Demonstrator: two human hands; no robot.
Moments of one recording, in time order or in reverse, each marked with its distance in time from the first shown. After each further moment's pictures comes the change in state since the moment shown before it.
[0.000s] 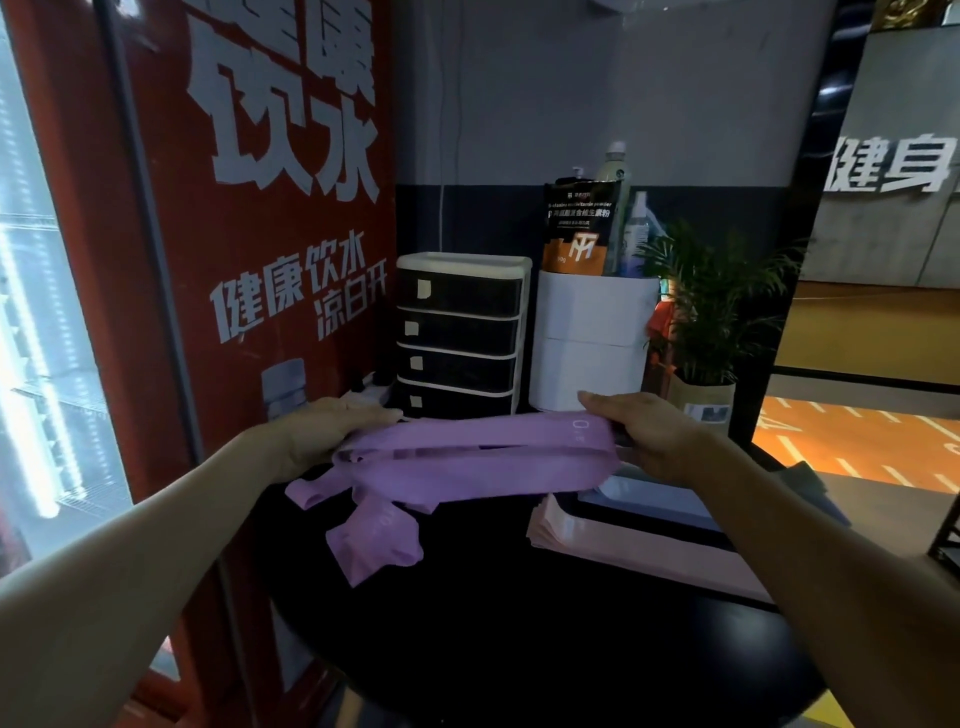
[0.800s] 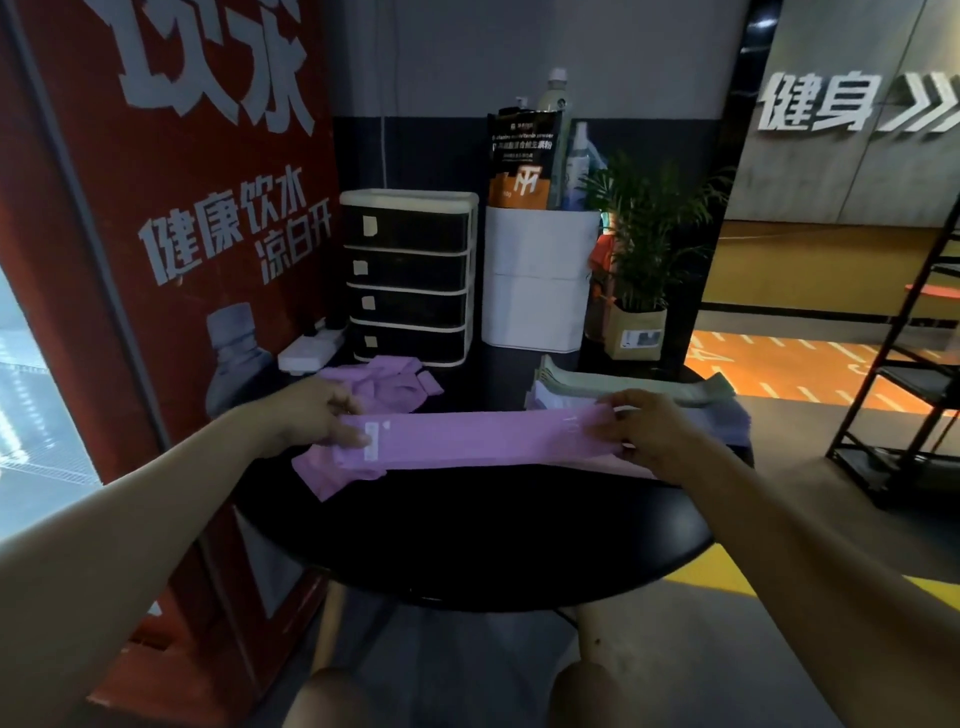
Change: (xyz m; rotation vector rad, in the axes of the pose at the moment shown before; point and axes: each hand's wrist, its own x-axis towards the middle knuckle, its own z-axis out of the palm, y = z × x) left_hand -0.019 -0.031 0.037 0.427 -0.018 0.052; right_hand -0.074 0.067 -0.031 -0.032 0.232 0.079
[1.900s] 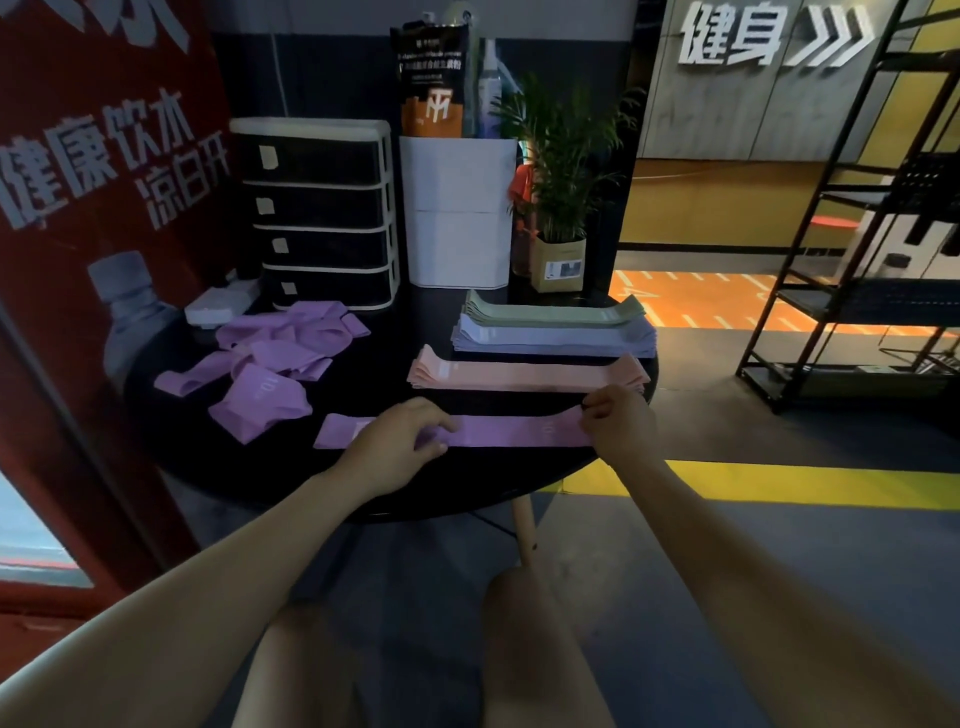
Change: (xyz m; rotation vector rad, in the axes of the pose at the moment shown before) left_hand -0.027 0.022 0.170 0.197 0.012 0.586; right_hand -0.047 0.092 -0.030 -0.509 0.504 -0.118
